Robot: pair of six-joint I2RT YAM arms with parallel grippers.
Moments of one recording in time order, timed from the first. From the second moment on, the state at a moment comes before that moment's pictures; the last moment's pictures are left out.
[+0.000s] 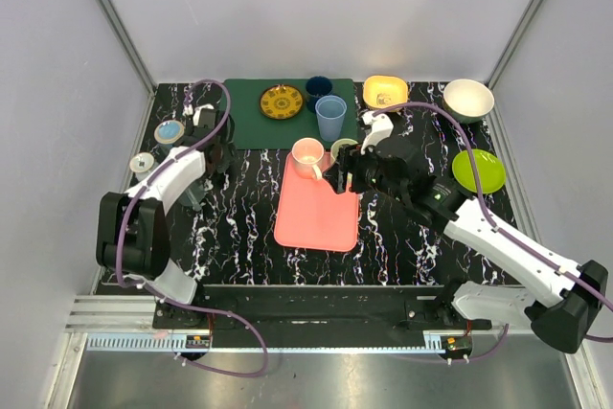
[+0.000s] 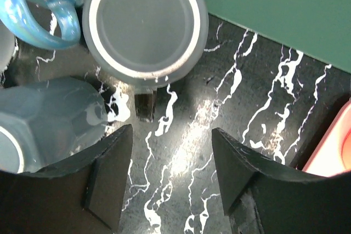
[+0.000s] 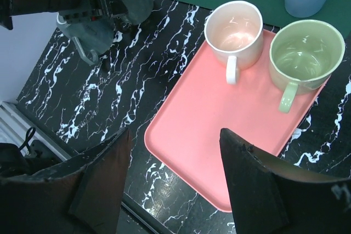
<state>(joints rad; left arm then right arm) -0.19 1.57 1.10 -0.47 -0.32 -0.48 0.80 1.14 1.07 -0.35 0.09 0.45</state>
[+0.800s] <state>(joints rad) -0.09 1.70 1.16 -0.43 -0.22 -0.36 0.80 1.13 1.04 -0.33 0.09 0.44</state>
